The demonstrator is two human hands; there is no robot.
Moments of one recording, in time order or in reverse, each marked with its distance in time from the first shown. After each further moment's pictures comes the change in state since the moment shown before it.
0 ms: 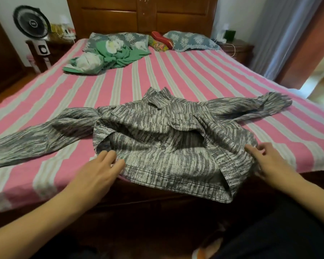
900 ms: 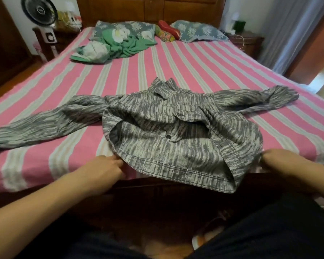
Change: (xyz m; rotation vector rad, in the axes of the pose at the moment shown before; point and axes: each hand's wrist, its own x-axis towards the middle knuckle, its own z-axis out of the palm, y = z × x) left_hand -0.014 0.001 -0.011 -0.008 -0.636 0.179; right_hand 0.004 0.005 -0.034 -0.372 -0.412 -0.222
